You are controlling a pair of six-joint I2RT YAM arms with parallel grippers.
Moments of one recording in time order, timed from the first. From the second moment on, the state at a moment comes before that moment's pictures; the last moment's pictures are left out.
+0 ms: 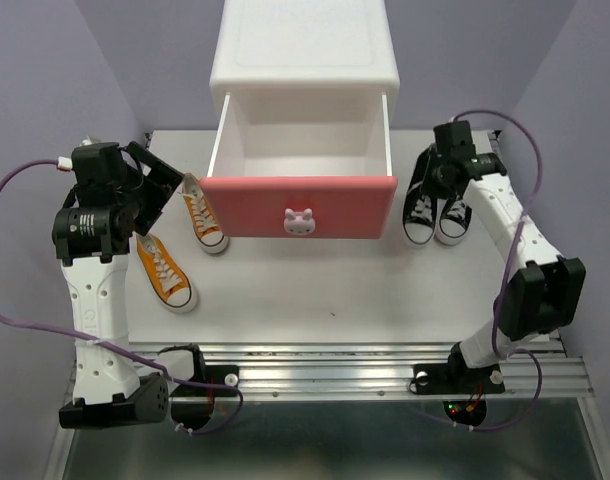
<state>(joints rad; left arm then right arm) 0.08 1.11 1.63 -1.15 0.01 -0.85 0.18 1.61 1.43 -0.84 0.22 0.42</state>
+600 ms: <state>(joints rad) 0.08 1.16 1.63 -1.11 0.05 -0.81 0.18 1.57 2.35 -0.51 -0.01 0.57</state>
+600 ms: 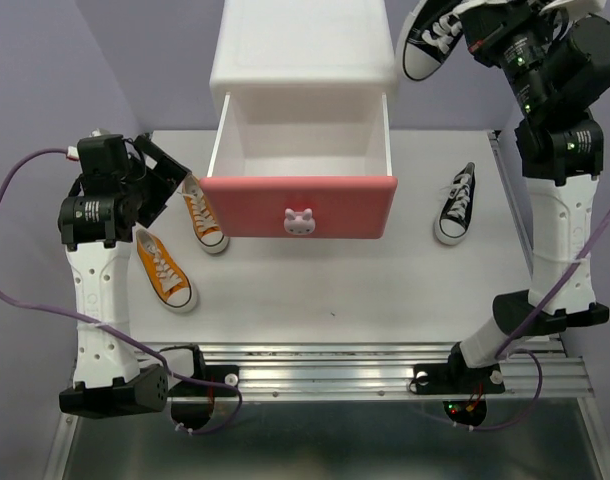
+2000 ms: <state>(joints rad) 0.08 1.11 1.51 -1.04 0.08 -0.85 0.88 1.71 2.13 -0.62 -0.06 0.49</state>
